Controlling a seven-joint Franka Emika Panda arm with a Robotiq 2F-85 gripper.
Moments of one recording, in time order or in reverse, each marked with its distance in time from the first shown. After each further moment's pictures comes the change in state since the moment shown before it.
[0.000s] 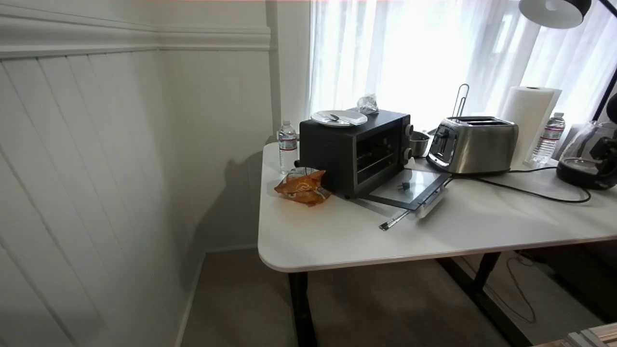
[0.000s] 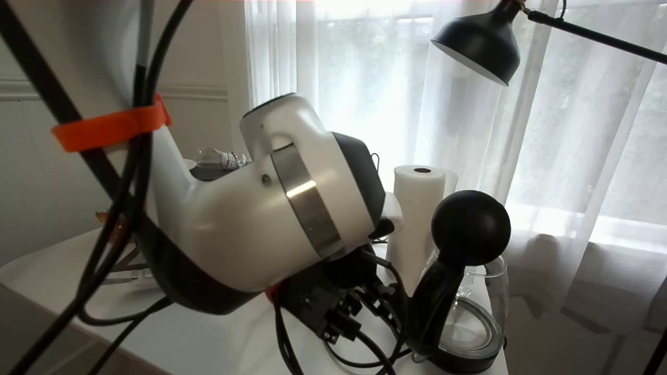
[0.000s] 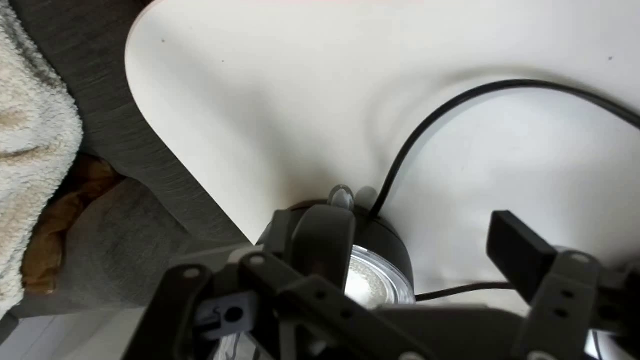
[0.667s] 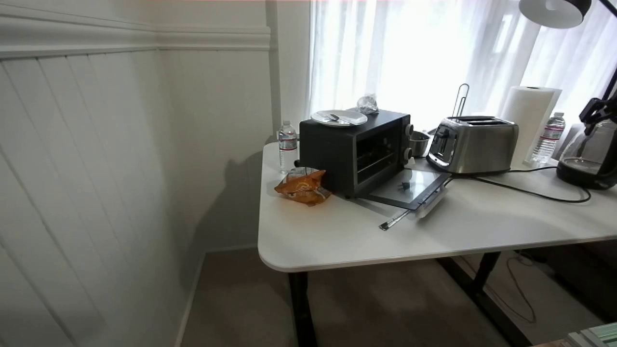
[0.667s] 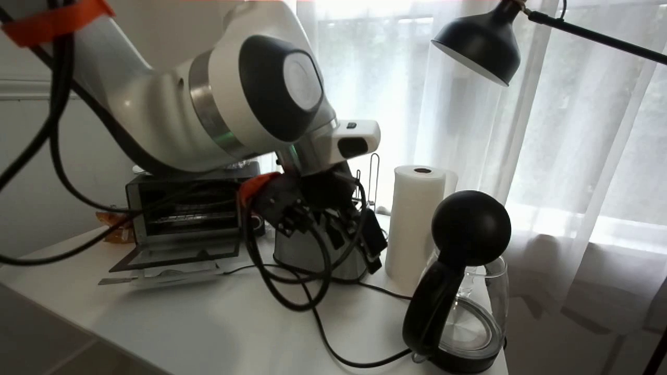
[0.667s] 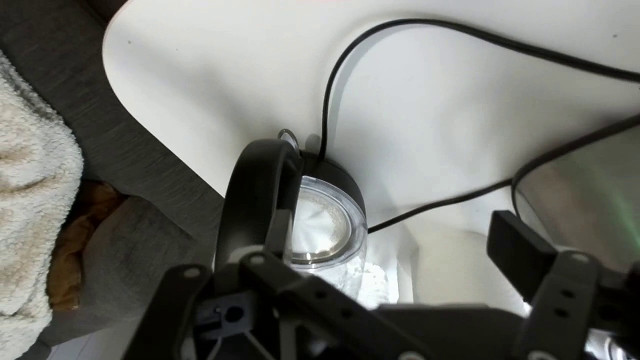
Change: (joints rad) arm 0.094 -0.288 0.133 -0.056 0.658 -0.272 -0.337
